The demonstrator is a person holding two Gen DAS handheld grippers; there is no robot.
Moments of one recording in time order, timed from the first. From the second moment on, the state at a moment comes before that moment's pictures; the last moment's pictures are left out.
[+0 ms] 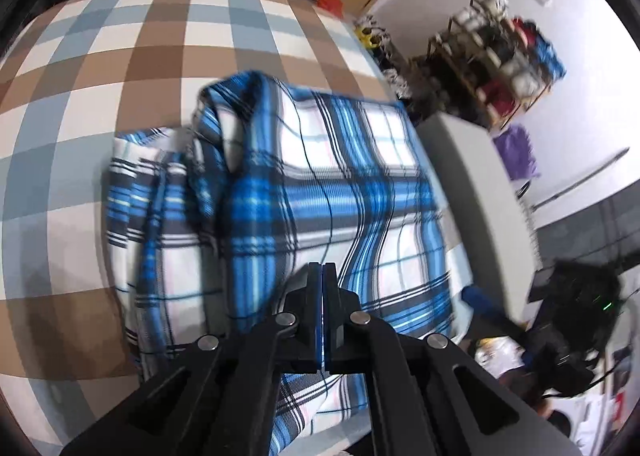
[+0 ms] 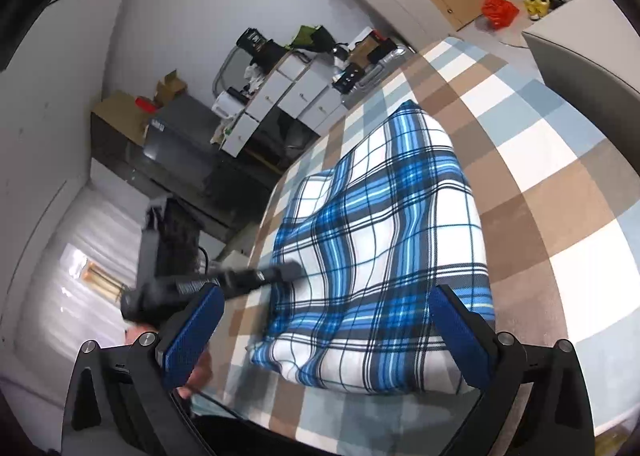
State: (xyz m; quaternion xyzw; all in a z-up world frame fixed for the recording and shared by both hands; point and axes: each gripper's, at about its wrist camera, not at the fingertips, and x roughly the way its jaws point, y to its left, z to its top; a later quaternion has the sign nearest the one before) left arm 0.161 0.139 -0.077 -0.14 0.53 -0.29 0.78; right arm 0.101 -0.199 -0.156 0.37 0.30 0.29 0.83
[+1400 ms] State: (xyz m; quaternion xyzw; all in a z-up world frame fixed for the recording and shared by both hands) left arm 0.166 0.158 -0.091 -0.21 0.55 -0.29 0.76; right arm 0.091 -0.200 -0.152 0.36 0.31 0.28 0.83
